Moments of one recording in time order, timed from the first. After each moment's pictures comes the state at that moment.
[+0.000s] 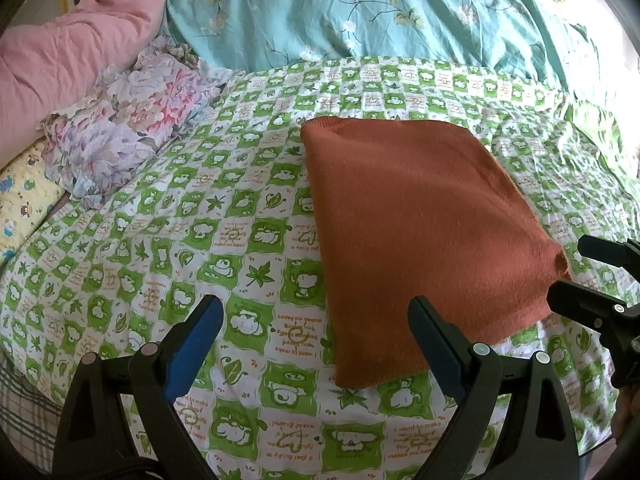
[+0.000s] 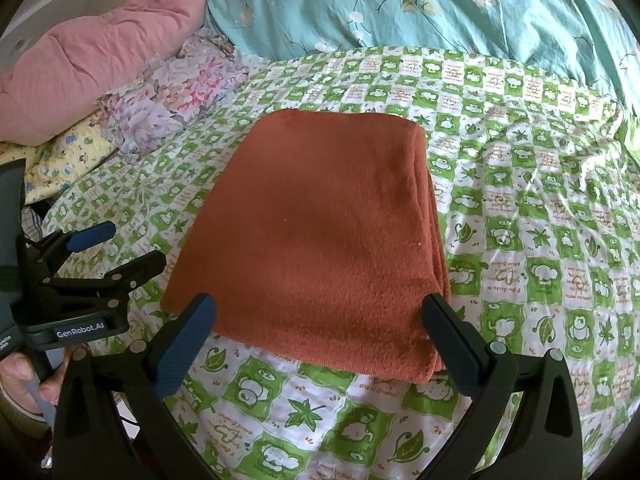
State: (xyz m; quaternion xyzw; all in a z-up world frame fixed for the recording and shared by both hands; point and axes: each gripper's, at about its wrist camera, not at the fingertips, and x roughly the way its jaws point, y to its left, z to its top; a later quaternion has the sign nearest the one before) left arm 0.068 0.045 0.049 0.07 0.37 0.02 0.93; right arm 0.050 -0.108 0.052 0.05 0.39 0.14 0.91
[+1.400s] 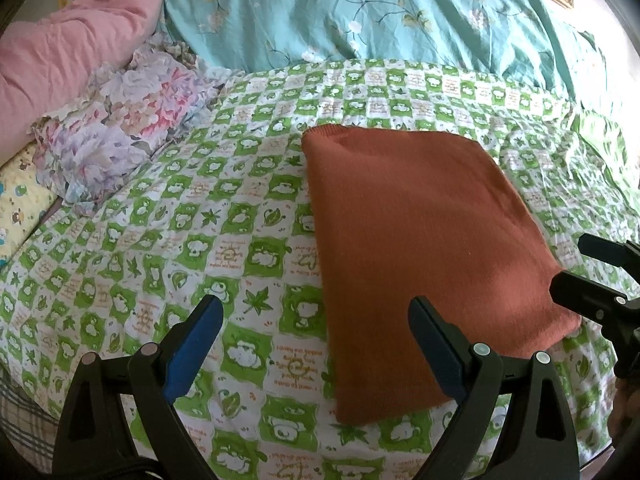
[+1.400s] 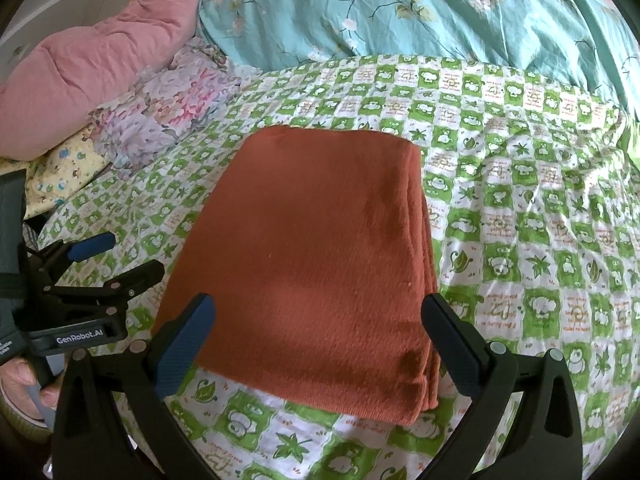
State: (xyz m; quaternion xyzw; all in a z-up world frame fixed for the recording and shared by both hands) left arm 0.094 0.045 0.055 0.06 0.37 0.02 0.93; right arm 0.080 -0.116 0.059 0.06 0.38 0.14 0.91
